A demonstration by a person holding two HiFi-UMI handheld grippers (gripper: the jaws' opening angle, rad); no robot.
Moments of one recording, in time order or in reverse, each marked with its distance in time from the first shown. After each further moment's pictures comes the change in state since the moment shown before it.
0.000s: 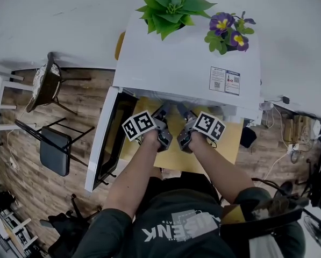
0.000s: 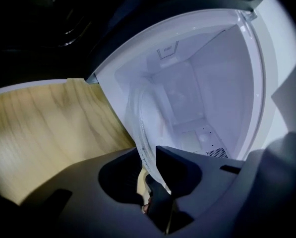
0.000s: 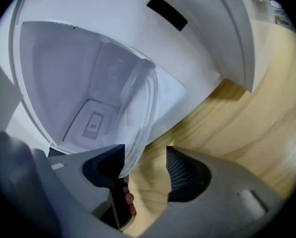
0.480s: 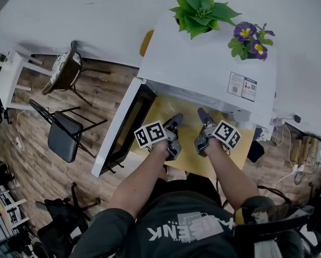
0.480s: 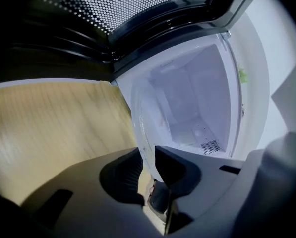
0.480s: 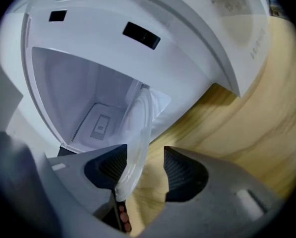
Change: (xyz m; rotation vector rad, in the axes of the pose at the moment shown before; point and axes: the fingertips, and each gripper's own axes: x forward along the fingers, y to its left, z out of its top) left arm -0.040 0.010 -0.030 -0.007 -0.044 -0.009; right arm -0.019 -0.010 0.004 -0.006 -0.019 0.089
